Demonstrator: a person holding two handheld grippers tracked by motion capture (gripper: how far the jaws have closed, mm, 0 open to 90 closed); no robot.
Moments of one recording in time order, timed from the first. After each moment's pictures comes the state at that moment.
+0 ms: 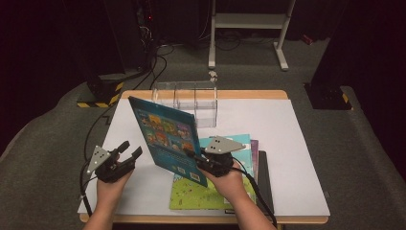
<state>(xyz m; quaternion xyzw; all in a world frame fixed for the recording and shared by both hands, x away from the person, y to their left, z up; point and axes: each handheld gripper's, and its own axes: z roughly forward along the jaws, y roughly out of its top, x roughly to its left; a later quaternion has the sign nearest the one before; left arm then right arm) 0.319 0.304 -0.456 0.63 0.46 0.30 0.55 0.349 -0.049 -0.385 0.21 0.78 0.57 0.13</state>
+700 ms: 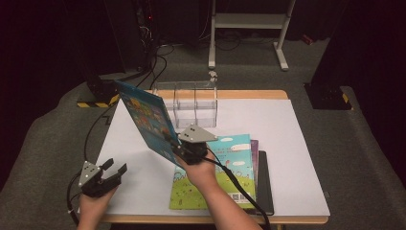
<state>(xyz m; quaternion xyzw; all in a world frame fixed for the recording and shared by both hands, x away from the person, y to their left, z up) 0.293 0.347 -0.495 0.66 0.50 0.30 0.47 0.366 0.020 -0.369 0.25 0.74 0.60 0.19</state>
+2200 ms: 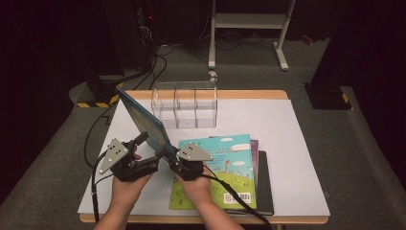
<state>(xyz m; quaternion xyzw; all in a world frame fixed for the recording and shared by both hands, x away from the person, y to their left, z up) 0.298 0.217 -0.370 0.63 0.39 0.28 0.61 0.342 0.028 -0.428 0.30 0.73 0.59 0.18</state>
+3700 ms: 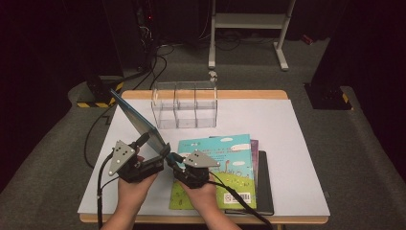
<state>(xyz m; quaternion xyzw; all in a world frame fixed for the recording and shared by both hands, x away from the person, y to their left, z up) 0.297 0.201 -0.373 0.61 0.43 0.31 0.59 0.329 0.011 -0.436 0.30 0.74 0.59 0.14</state>
